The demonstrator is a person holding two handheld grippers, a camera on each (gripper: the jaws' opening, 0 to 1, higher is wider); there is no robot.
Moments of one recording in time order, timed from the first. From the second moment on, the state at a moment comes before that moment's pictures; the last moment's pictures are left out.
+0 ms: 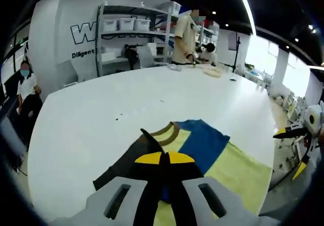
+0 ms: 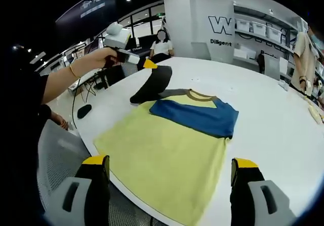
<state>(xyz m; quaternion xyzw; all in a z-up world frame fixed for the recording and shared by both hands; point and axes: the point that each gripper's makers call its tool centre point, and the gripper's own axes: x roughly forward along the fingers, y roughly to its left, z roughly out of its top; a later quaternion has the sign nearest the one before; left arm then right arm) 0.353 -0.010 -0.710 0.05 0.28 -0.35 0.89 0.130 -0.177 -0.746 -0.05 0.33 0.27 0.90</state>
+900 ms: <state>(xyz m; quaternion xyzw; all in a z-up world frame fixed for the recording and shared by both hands) 0.351 -0.127 -0.726 0.08 0.27 -0.42 0.87 0.129 -0.185 -0.754 -0.05 0.34 0.27 0.90</state>
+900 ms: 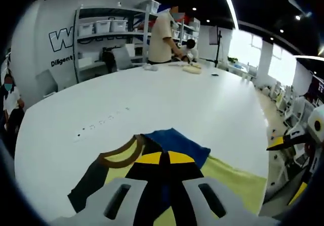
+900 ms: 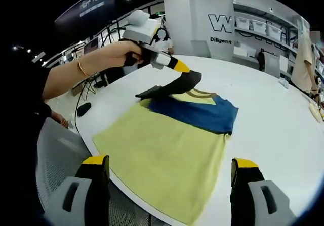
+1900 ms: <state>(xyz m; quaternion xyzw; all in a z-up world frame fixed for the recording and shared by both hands) 0.332 -0.198 -0.798 0.08 0.31 -0.44 0.84 0.128 -0.192 -0.760 -0.05 0.35 0.26 0.90</state>
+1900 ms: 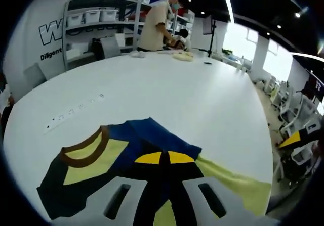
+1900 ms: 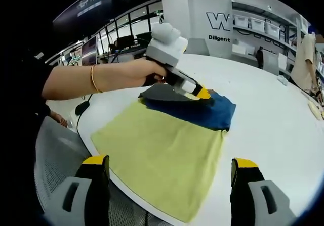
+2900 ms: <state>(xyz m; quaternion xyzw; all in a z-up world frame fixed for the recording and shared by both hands) 0.315 -0.210 -0.853 0.09 0.36 -0.43 0.82 0.127 -0.196 -0.760 -0.04 0.35 0.26 0.90</state>
